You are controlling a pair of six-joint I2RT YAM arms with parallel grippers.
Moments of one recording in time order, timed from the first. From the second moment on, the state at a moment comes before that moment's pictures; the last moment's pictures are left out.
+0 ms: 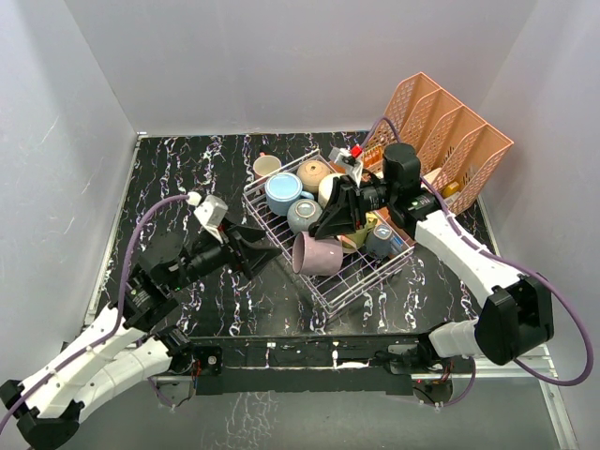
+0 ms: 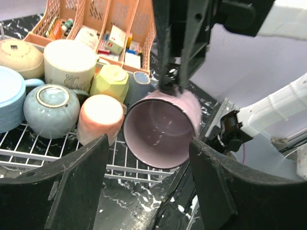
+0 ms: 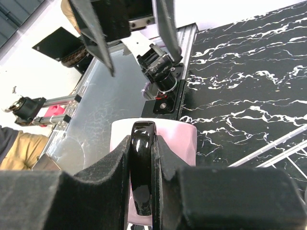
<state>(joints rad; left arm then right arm) -0.77 0.66 0.74 -0.13 0.23 -0.36 0.42 1.34 1.09 0.06 -1.46 0.26</state>
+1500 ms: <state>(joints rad) -0.79 1.06 0.60 0.60 0.59 -0.69 0.38 1.38 1.12 0.11 -1.39 0.37</state>
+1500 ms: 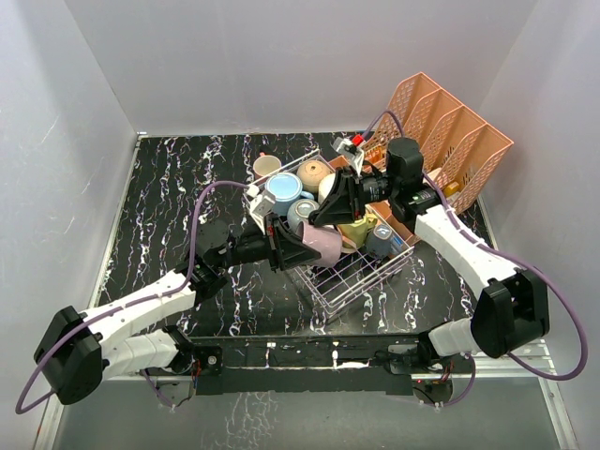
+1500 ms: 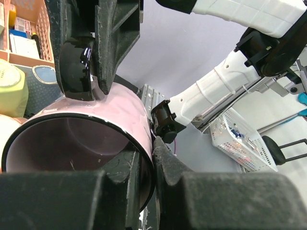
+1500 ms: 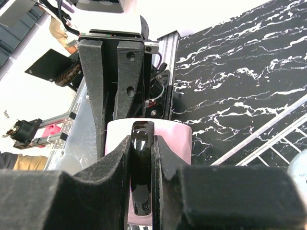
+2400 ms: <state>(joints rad) -0.52 0.91 0.60 0.43 0.99 -0.89 0.31 1.32 1.56 -0.86 -1.10 -0.87</state>
